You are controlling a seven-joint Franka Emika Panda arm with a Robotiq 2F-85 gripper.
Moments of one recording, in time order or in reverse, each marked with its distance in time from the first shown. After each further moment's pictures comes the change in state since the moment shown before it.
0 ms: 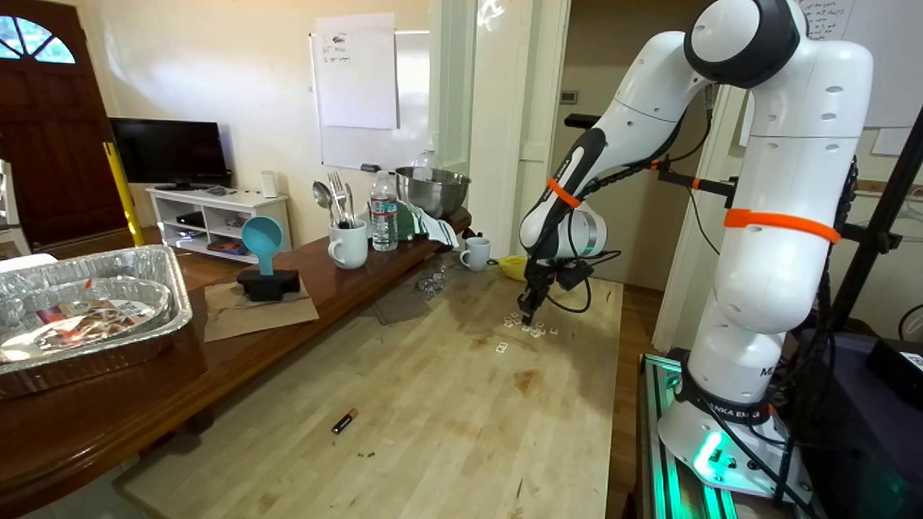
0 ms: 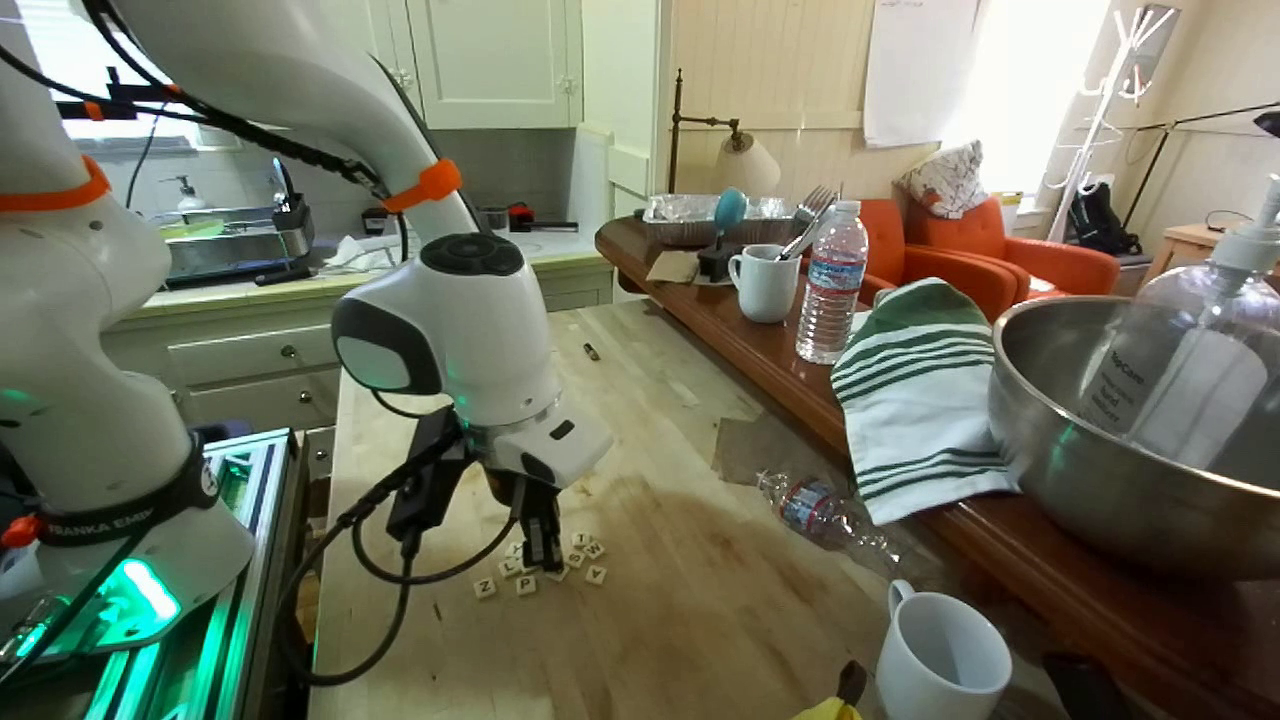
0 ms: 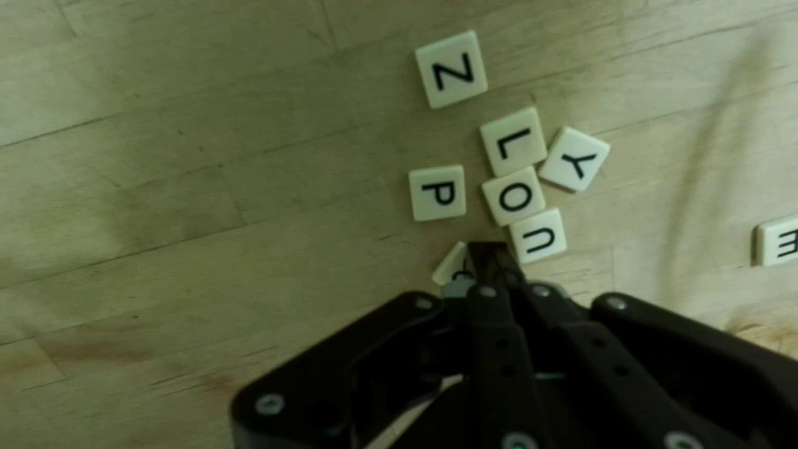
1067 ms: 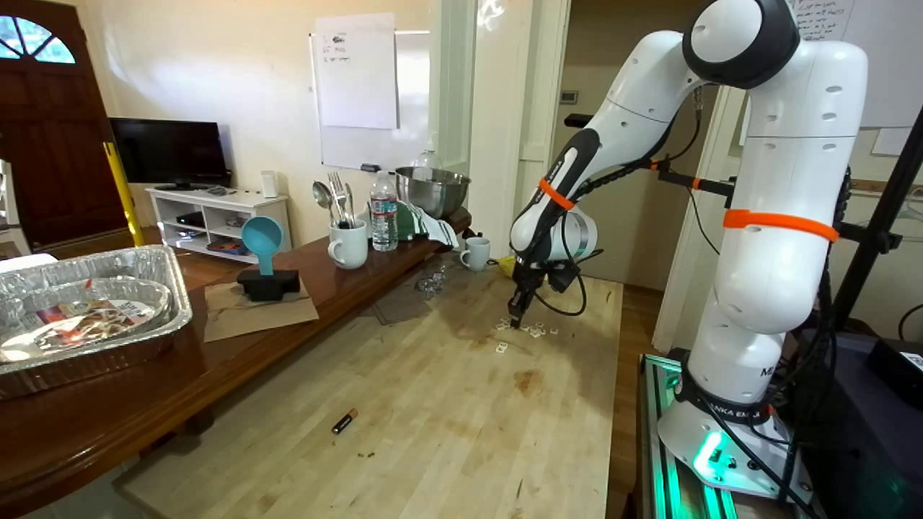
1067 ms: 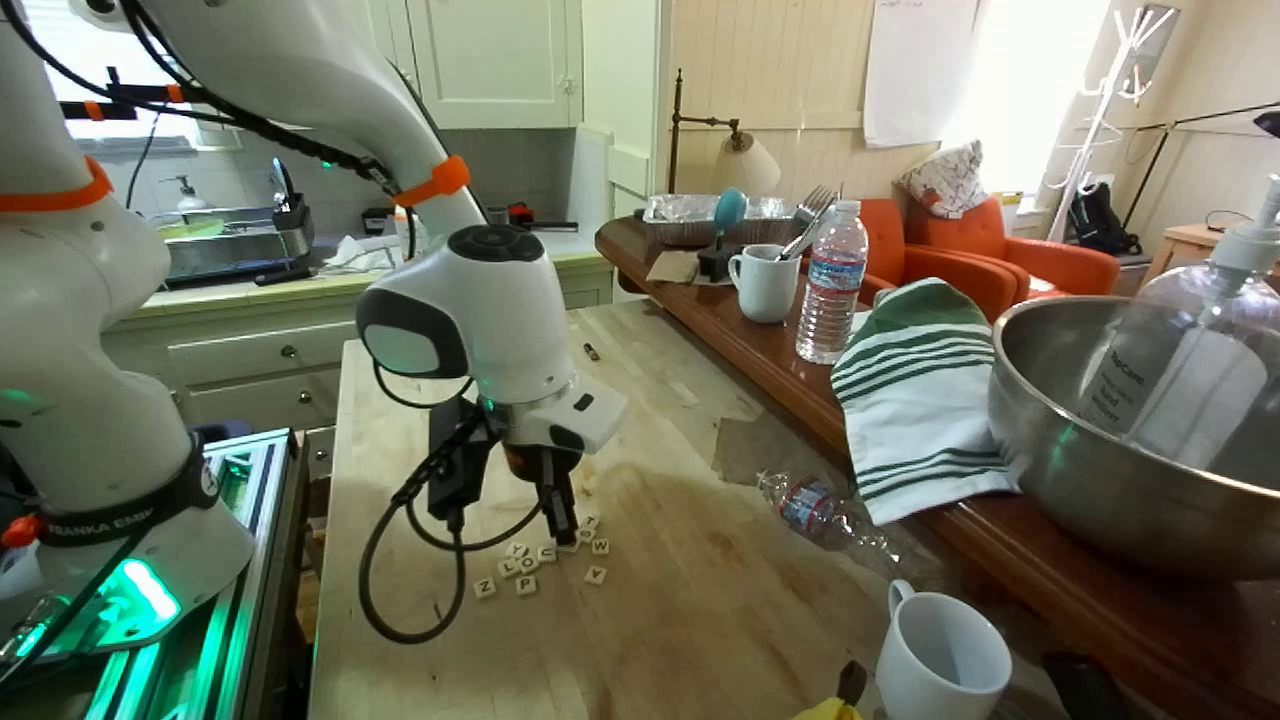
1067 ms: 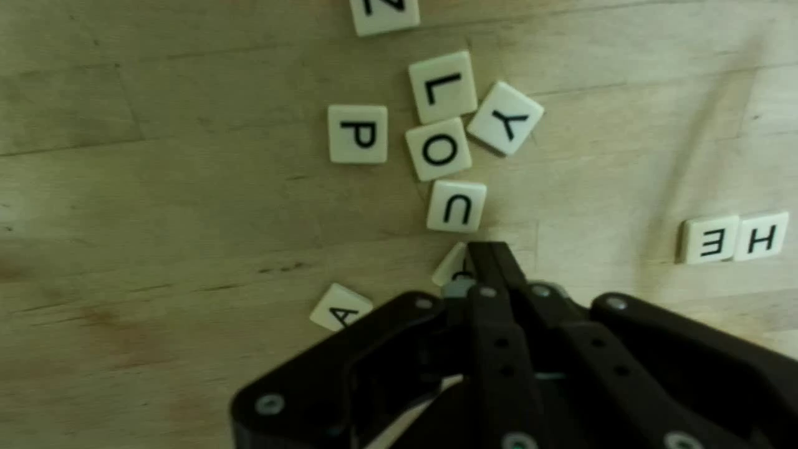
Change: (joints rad) arm 0.009 0.017 0.074 0.022 0.003 0.000 -0.070
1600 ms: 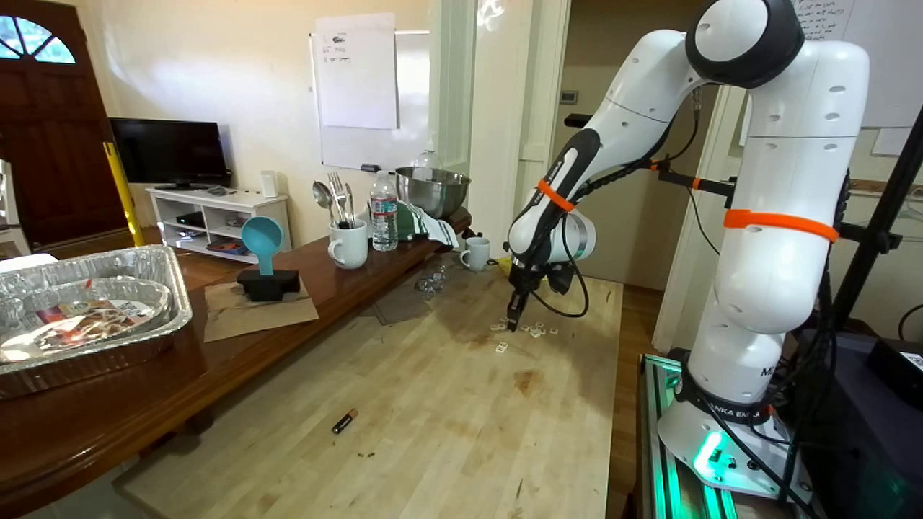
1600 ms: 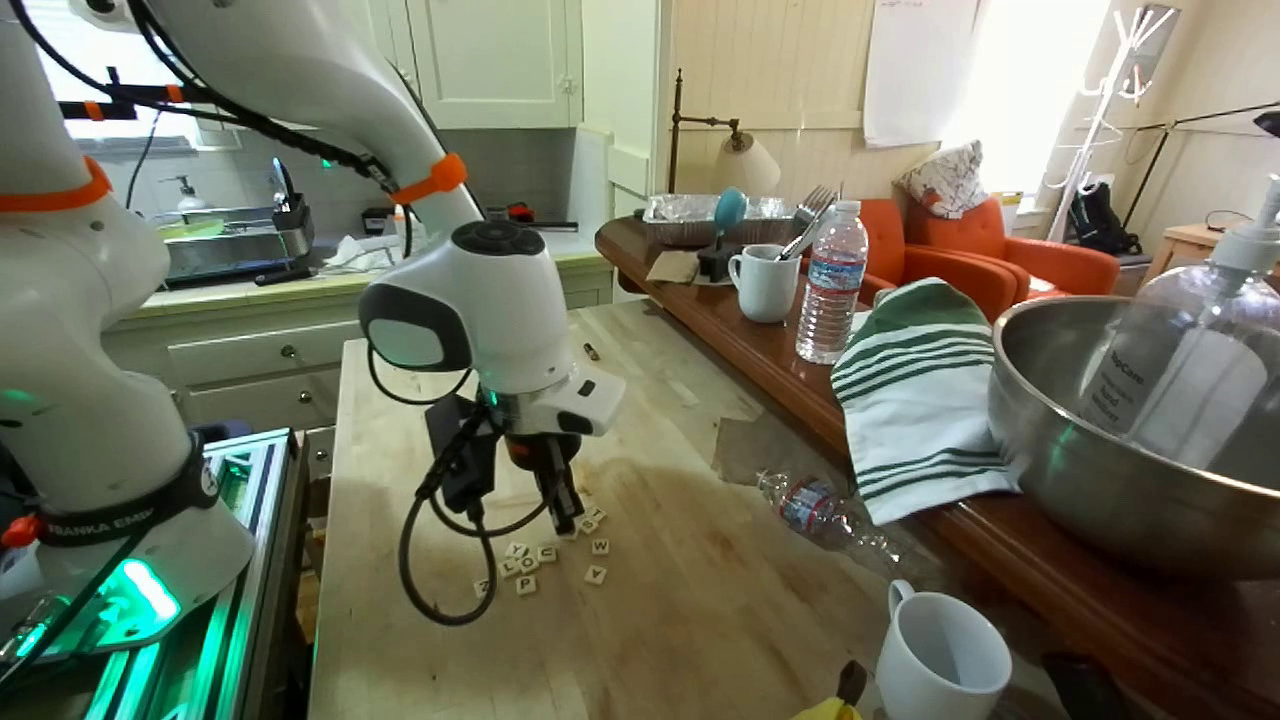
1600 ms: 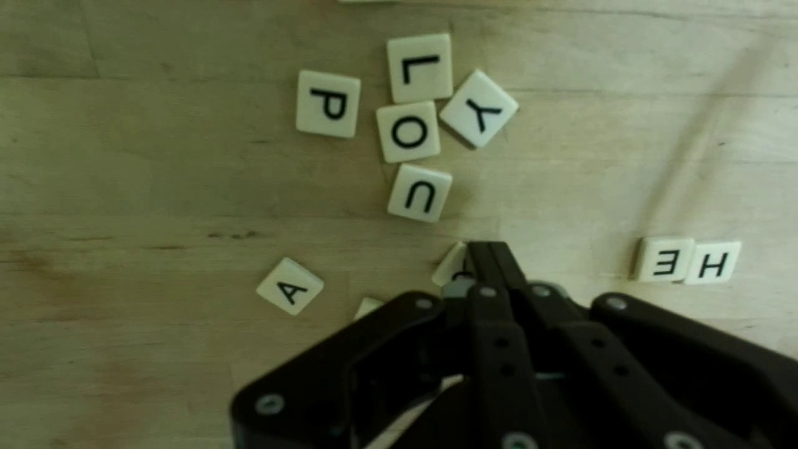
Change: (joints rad) arm 0.006 -0.006 0.032 -0.007 -0.004 0.000 -0.095
